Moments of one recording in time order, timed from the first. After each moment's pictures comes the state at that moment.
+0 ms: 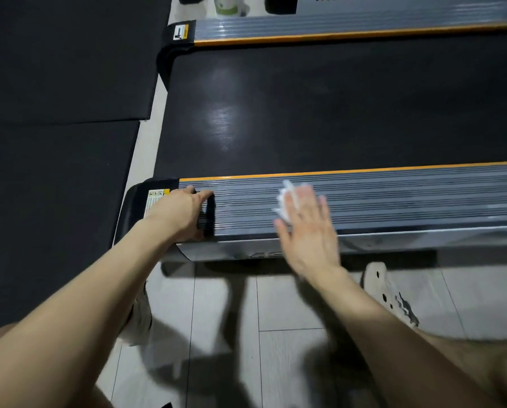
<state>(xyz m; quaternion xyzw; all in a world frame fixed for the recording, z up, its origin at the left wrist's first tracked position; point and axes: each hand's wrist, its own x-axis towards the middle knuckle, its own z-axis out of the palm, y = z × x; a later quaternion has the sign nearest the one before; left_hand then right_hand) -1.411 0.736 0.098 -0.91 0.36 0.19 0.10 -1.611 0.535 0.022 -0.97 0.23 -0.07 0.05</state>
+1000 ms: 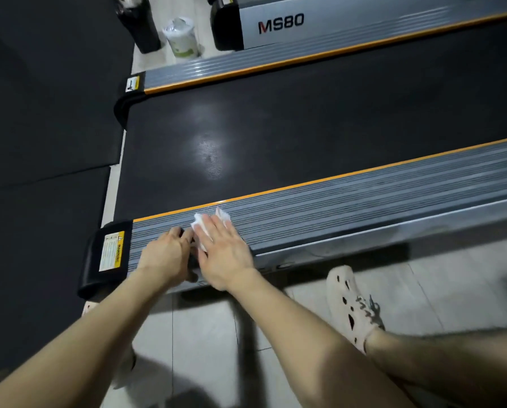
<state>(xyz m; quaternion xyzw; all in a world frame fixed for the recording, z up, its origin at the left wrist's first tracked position) -1.479 0.674 0.101 -0.91 0.36 0.17 0.13 -1.566 0.566 0.039 -0.98 0.11 0.03 0.17</state>
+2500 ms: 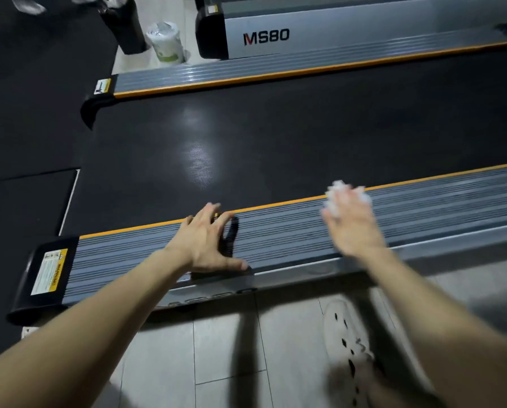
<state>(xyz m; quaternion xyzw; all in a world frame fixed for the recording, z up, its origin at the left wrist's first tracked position) -1.505 0.524 0.086 -0.87 0.45 0.19 0.00 -1.713 0.230 0.026 -0.95 0.30 0.06 -0.02</state>
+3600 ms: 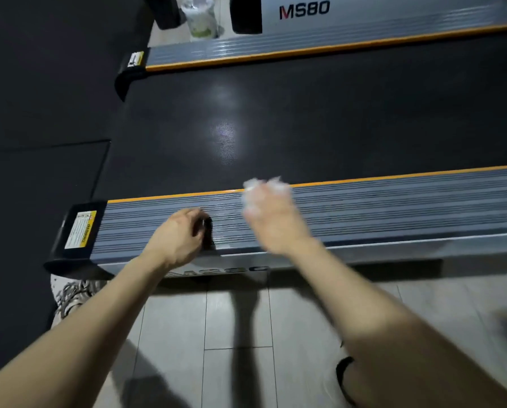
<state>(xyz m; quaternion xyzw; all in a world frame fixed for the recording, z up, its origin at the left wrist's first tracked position) -1.519 0.600 0.085 -0.93 0.31 0.16 -0.11 -1.625 0.387 0.046 -1.00 0.07 -0.03 0.06</state>
